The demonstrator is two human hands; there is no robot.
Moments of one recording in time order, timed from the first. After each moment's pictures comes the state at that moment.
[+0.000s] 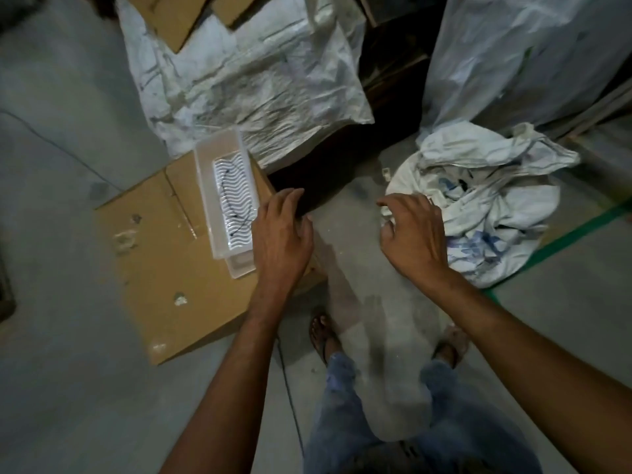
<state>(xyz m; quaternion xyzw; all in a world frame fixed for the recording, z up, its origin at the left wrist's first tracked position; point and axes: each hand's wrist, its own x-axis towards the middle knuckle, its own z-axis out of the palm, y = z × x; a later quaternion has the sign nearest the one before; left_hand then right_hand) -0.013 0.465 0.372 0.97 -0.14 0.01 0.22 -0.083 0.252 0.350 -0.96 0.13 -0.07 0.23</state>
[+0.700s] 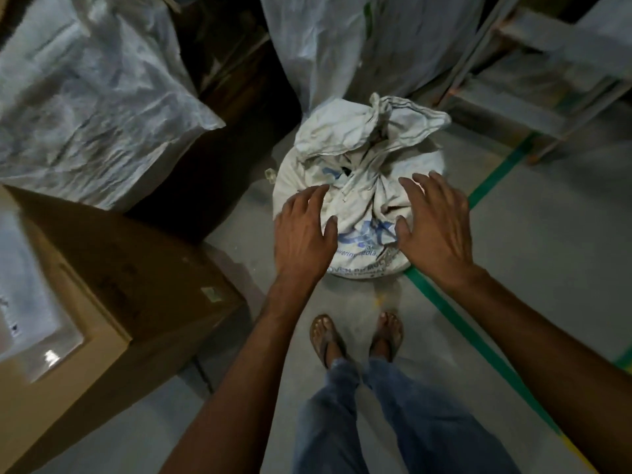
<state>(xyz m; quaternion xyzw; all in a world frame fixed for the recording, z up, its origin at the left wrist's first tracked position) -0.078 0.114 0.245 0.93 -0.28 -0.10 0.21 -0.200 -0.071 0.242 -0.96 0.25 -0.03 0.13</state>
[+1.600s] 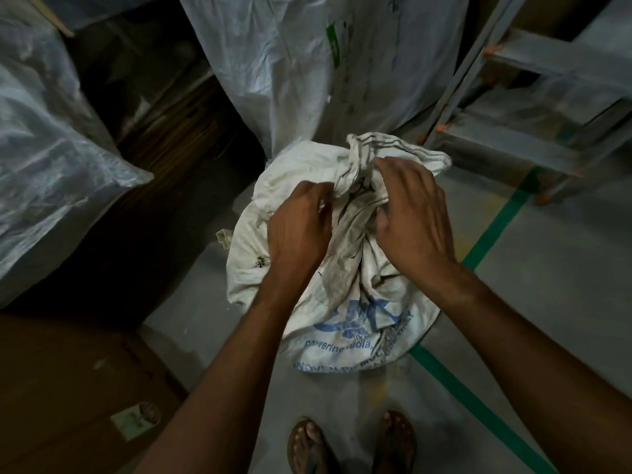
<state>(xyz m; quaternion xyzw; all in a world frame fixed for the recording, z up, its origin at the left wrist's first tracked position) 0.046 -0.041 0.078 0.91 -0.32 -0.06 0.27 -0.069 -0.170 0.093 -0.94 0.27 -0.13 0.15</state>
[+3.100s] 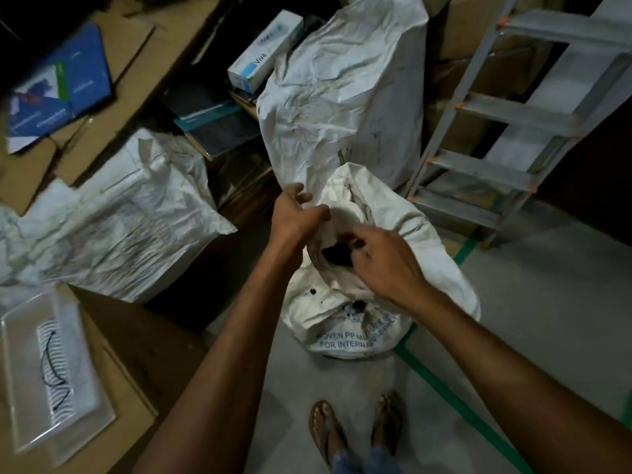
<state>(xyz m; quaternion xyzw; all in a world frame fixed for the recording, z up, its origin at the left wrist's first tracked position) 0.005 0.052 0.449 0.78 -0.06 -0.28 0.56 -0.143 -0.045 0.434 -0.90 0.22 -0.07 0.37</state>
